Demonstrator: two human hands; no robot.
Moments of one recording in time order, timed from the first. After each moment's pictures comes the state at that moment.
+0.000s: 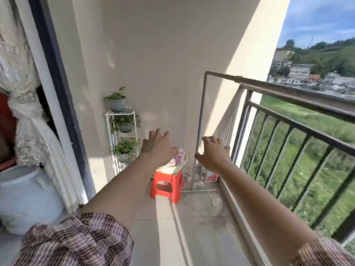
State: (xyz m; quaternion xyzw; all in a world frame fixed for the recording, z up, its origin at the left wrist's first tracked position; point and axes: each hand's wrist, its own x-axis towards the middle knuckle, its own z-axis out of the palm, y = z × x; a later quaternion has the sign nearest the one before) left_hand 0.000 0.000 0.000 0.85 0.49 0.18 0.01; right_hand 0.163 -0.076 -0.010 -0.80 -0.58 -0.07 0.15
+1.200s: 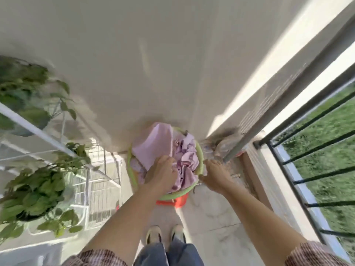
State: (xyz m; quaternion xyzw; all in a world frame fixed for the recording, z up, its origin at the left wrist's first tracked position) left_hand 0.311 0.759 -0.378 0.83 0.48 -0.04 0.28; right_hand 0.473 0.672 -0.387 -0.83 -0.46 0.30 0.01
